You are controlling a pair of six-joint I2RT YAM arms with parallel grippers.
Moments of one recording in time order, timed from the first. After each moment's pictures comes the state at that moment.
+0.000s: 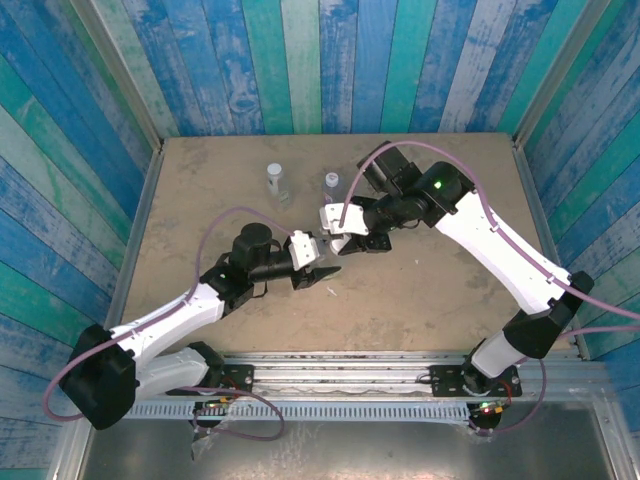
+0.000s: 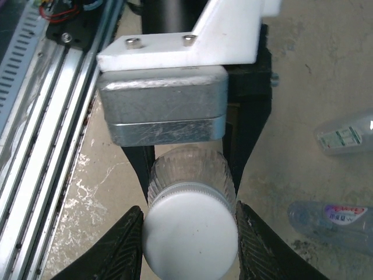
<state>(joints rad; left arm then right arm) -0.66 1.08 0.56 0.22 0.53 0.36 0.79 1.57 1.79 -1.25 -0.41 -0.88</state>
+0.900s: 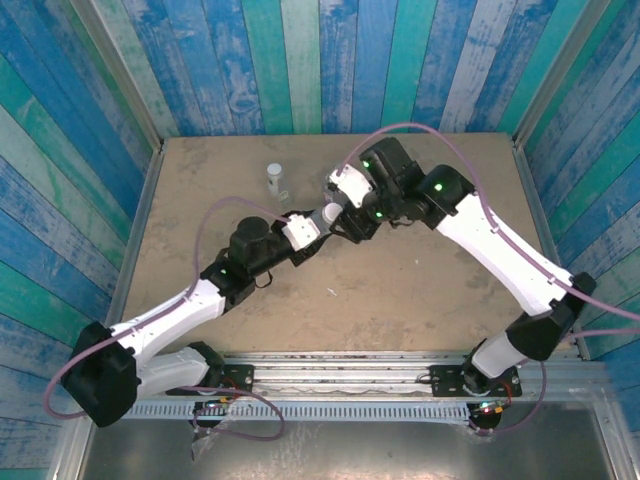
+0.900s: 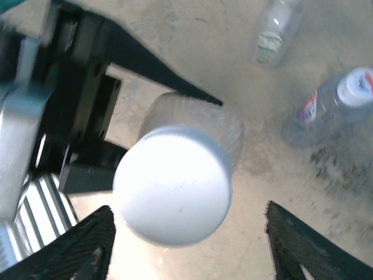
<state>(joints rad) -0.66 1.09 0.60 0.31 0.19 0.45 0.77 1.51 1.69 -1.05 -0.22 -0.24</state>
